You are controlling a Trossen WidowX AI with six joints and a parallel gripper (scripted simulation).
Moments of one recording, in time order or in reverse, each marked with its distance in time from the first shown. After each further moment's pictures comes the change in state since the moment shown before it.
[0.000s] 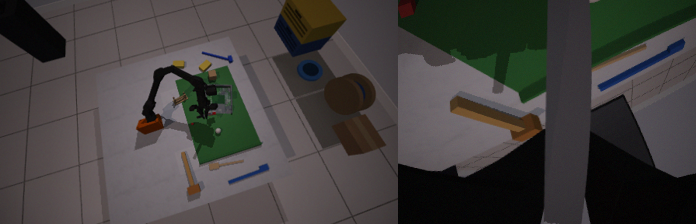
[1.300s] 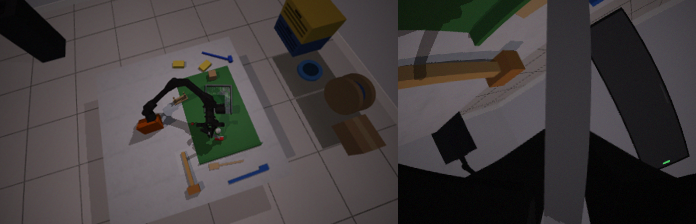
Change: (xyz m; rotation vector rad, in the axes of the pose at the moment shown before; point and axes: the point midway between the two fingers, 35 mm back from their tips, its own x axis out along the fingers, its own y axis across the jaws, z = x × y) arm 0.109 -0.038 -0.048 0.150 0.416 -0.039
